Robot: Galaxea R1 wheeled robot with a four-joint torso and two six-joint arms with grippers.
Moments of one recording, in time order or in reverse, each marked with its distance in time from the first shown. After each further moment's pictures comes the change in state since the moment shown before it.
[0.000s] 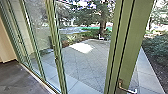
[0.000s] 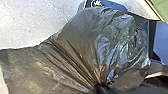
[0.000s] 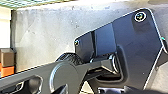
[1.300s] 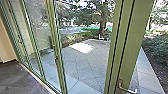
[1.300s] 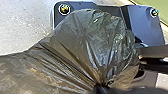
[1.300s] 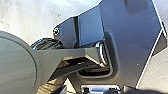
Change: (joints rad) left arm -0.015 0.028 0.048 -0.004 0.003 0.354; right arm -0.054 0.509 -0.642 -0.003 -0.023 -0.002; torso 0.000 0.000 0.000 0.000
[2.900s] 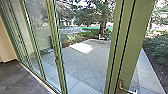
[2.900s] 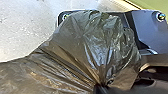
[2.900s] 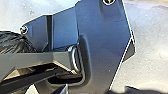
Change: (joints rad) left arm 0.000 0.044 -0.032 0.028 -0.109 0.008; right arm 0.022 0.297 -0.559 -0.001 -0.048 0.000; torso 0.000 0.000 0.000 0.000
